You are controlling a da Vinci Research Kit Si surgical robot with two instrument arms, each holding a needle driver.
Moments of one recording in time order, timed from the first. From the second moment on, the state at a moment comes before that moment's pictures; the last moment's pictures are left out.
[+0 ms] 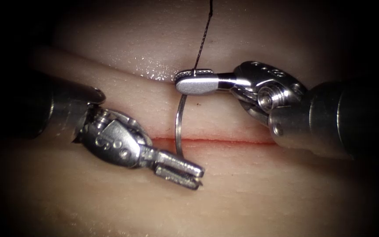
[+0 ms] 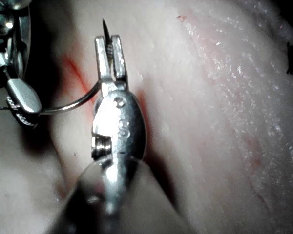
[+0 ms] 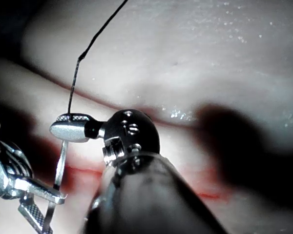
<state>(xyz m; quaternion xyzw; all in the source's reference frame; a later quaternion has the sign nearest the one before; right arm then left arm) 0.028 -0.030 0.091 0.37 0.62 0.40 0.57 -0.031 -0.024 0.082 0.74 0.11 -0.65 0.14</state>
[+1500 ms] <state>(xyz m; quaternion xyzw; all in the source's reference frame) 0.027 -0.029 0.090 0.35 0.53 0.48 0.61 -0.030 -0.025 0.082 0.61 -0.05 -0.78 0.06</state>
